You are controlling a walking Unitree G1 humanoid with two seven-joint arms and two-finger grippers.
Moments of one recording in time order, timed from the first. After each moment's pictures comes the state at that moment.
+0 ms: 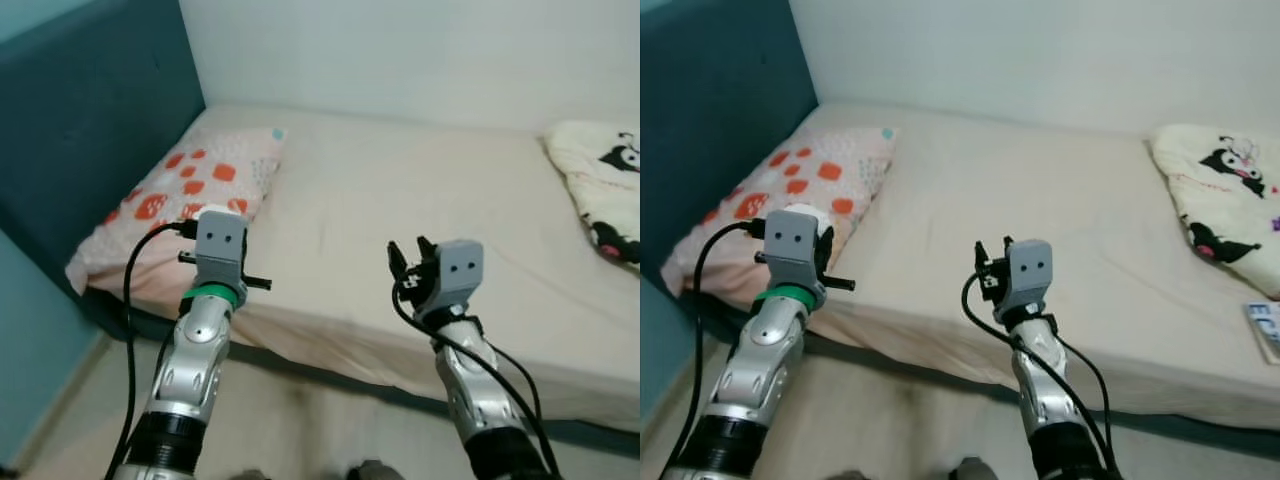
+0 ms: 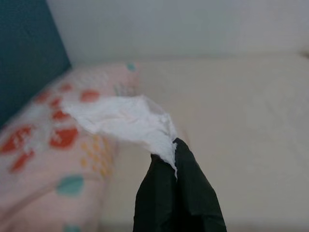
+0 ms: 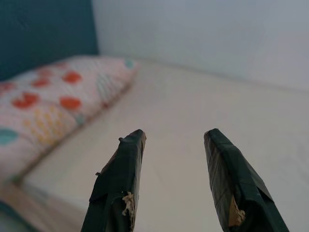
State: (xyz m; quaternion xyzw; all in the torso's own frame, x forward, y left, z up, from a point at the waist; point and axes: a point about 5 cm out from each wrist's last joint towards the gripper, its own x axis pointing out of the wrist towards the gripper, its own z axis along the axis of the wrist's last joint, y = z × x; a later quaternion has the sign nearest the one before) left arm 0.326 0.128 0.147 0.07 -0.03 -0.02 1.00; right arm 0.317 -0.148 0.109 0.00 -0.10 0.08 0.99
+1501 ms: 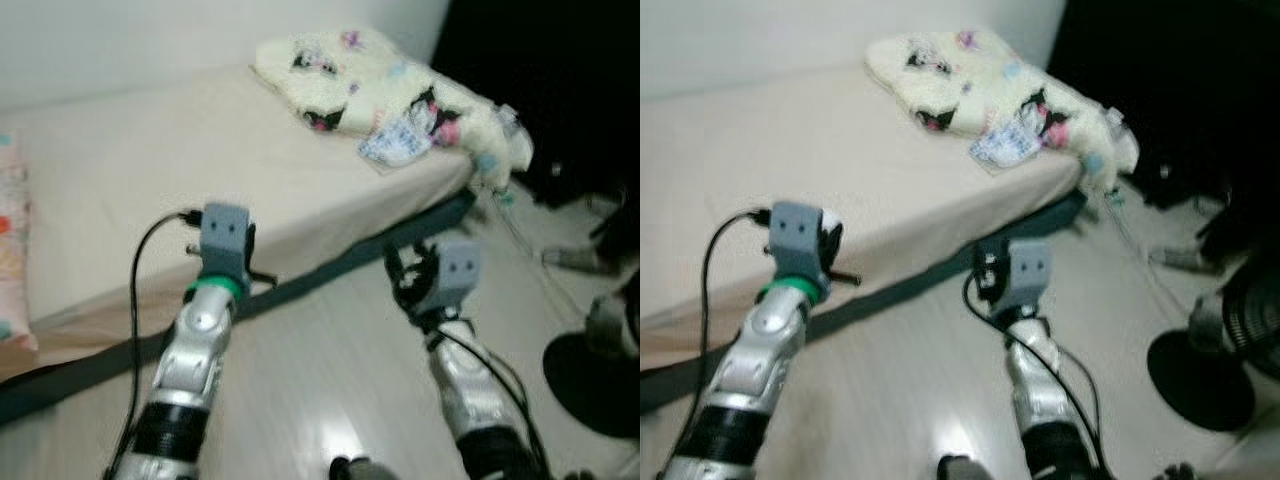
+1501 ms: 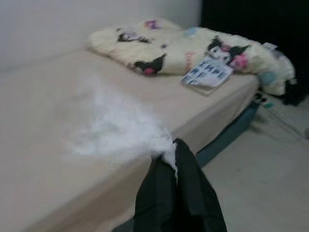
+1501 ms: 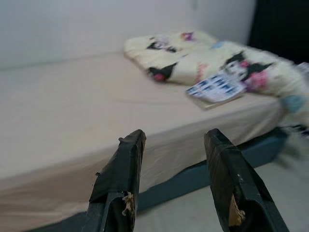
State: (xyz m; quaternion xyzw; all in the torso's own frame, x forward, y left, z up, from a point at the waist) left arm 0.329 0.124 0.149 0.05 -0.01 -0.05 1.00; right arm 0.320 -0.144 0.109 0.04 -0.09 0.07 0.99
